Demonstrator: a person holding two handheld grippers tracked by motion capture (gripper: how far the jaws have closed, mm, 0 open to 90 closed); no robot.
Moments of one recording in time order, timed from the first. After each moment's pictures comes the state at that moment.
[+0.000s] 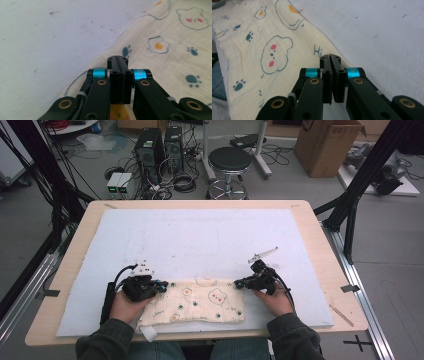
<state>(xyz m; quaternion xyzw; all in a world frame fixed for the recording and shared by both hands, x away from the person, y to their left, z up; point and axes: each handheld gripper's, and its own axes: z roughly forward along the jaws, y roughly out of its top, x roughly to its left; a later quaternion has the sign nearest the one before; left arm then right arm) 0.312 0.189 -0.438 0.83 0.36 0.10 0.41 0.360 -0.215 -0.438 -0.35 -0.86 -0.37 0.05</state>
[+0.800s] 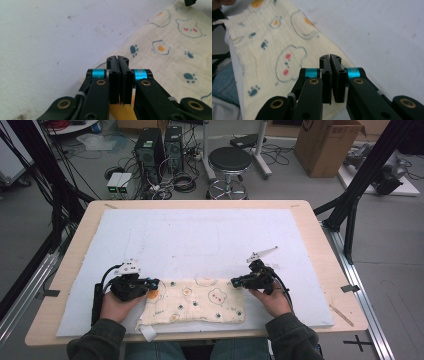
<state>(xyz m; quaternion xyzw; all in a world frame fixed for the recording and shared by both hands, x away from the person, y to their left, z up) 0.308 0.208 -0.431 0.81 0.36 0.11 0.45 0.354 -0.203 -0.424 -0.32 -0.86 -0.41 0.04</state>
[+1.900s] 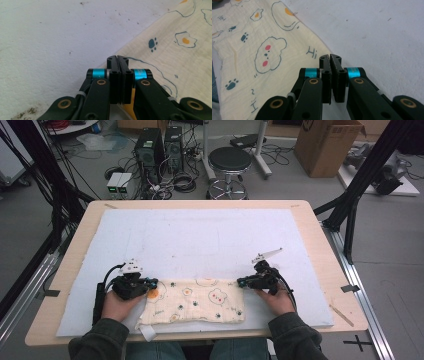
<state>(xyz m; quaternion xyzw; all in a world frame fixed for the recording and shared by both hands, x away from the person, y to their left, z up) 0.316 0.212 -0.445 0.82 0.38 0.12 0.41 0.359 -0.224 -0.440 -0.35 -0.85 -0.39 0.03</state>
